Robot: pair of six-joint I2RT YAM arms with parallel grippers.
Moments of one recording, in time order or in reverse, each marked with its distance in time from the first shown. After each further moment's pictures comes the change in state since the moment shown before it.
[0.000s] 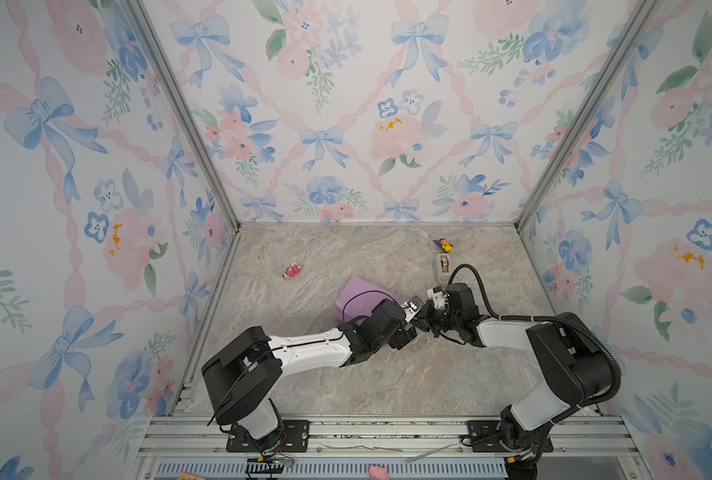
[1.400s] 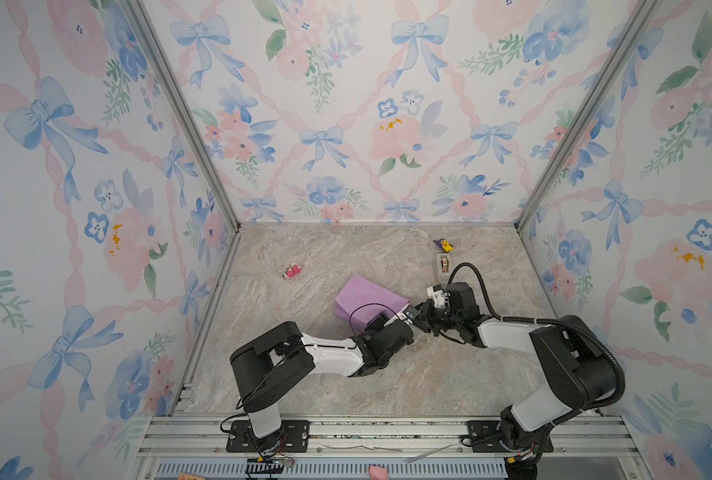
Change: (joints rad) left arm -0.052 0.143 -0.073 0.162 -0.314 -0.076; right arm -0.010 -0.055 0.001 -0.015 -0.003 -0.032
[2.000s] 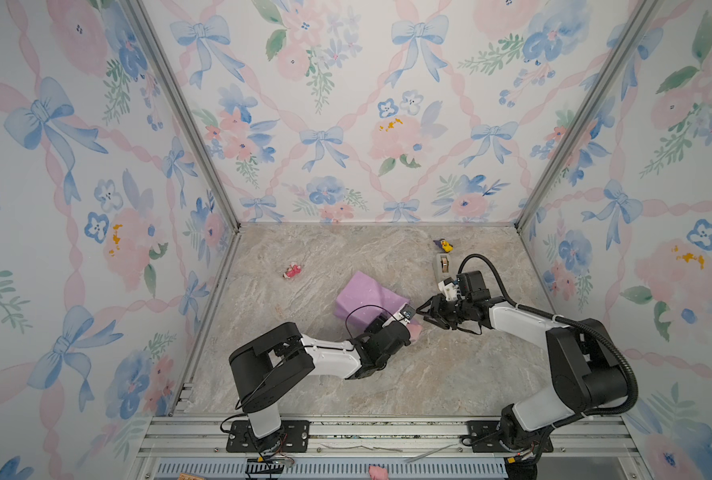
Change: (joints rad) left arm 0.000 -0.006 -0.032 0.073 0.011 -0.041; right arm -0.126 0.002 0.175 -0.528 0.018 -0.335
